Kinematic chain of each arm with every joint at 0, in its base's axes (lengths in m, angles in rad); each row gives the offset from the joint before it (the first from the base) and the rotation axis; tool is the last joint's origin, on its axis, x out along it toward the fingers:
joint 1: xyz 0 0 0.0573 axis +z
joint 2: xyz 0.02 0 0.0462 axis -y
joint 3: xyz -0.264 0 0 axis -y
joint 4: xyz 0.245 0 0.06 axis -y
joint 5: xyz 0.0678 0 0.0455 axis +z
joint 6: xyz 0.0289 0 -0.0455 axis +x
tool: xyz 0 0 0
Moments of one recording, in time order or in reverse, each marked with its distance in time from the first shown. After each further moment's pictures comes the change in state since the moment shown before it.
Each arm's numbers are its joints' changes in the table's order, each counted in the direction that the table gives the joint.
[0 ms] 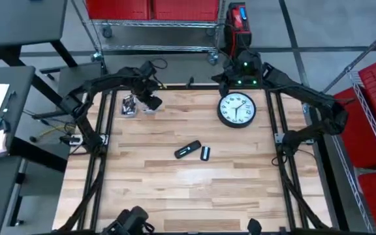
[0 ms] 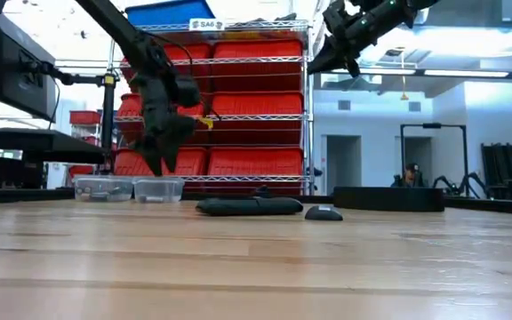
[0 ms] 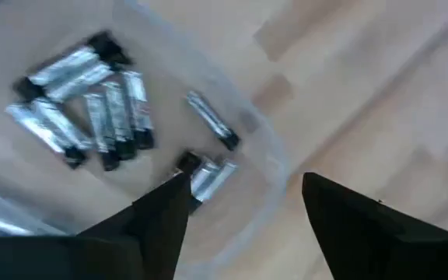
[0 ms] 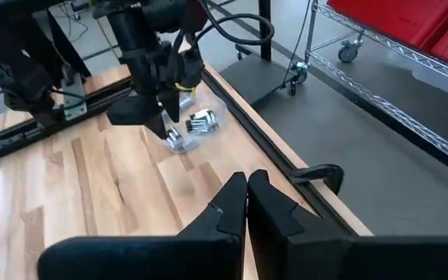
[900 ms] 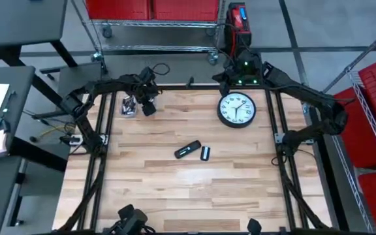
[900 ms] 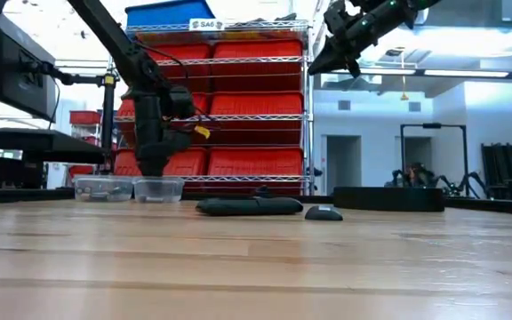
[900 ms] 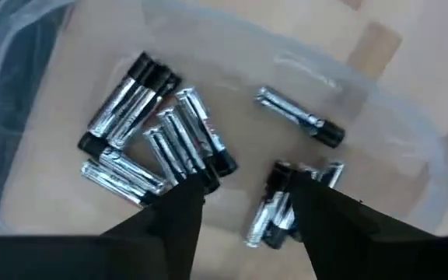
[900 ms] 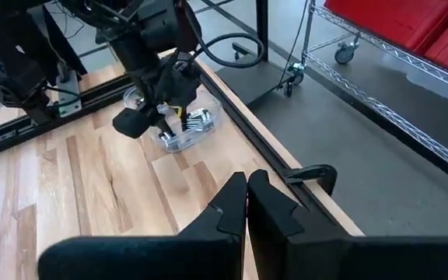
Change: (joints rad) left arm 0.000 0.000 -0.156 0.204 0.151 0.436; right arm -0.002 0.000 0.000 -0.005 -0.001 0.009
